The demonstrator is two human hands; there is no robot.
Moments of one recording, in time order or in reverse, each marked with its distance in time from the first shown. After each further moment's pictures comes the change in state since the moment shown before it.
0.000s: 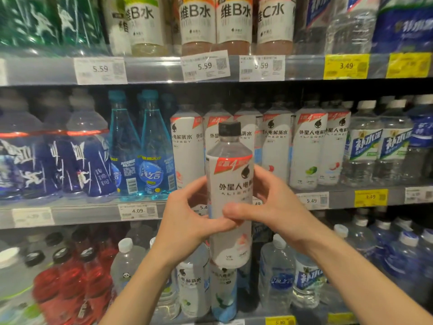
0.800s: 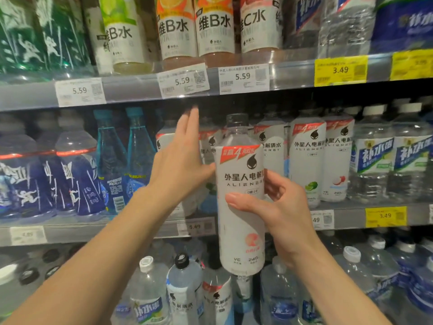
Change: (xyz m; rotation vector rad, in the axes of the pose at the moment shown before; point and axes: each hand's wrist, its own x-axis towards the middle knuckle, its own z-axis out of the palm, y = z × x) left_hand 0.114 0.039 0.014 1.031 0.122 0.026; right_hand 0.012 0.013 -0.026 0.304 0.303 -0.081
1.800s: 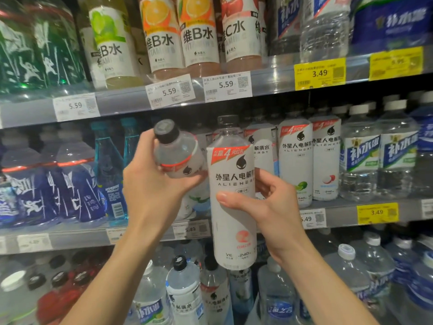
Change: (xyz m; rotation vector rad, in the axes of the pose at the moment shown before) left_hand -0.046 0.008 -0.013 -0.517 0.422 -0.102; right_hand -0.001 -0.006 -0.007 0.067 0.030 0.001
